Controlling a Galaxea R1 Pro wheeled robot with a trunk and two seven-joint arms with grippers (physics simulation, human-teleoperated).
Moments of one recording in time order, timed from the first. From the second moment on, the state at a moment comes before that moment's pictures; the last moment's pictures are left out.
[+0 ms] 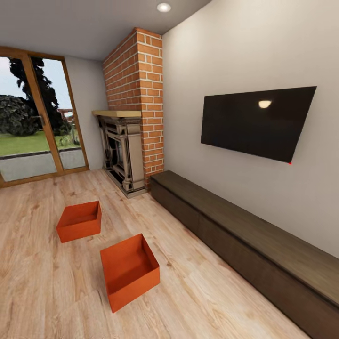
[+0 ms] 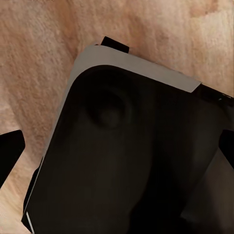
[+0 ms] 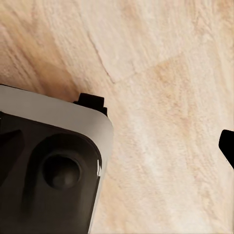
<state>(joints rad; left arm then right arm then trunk) 0.00 0.01 0.04 -0.16 0.37 0.05 0.03 -0.16 -0.07 0.07 0.03 0.17 -0.14 -0.01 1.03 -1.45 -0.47</state>
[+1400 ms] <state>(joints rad) 0.00 0.01 0.04 -0.16 0.36 0.01 0.03 -0.16 -0.07 0.07 0.03 0.16 -0.14 -0.01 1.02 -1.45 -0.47</state>
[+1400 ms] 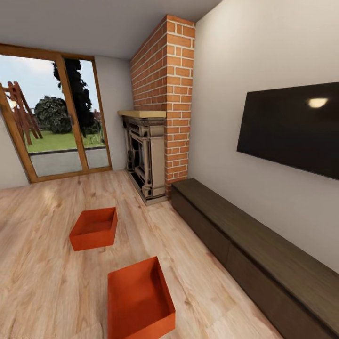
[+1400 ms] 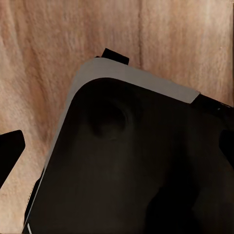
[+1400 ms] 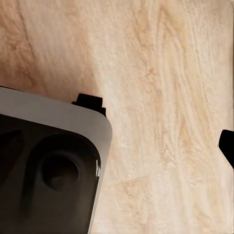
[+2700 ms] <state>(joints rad) 0.00 0.01 0.04 -0.16 0.36 0.00 0.03 -0.16 -0.07 0.07 0.03 0.16 -0.14 -0.01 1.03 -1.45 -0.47</state>
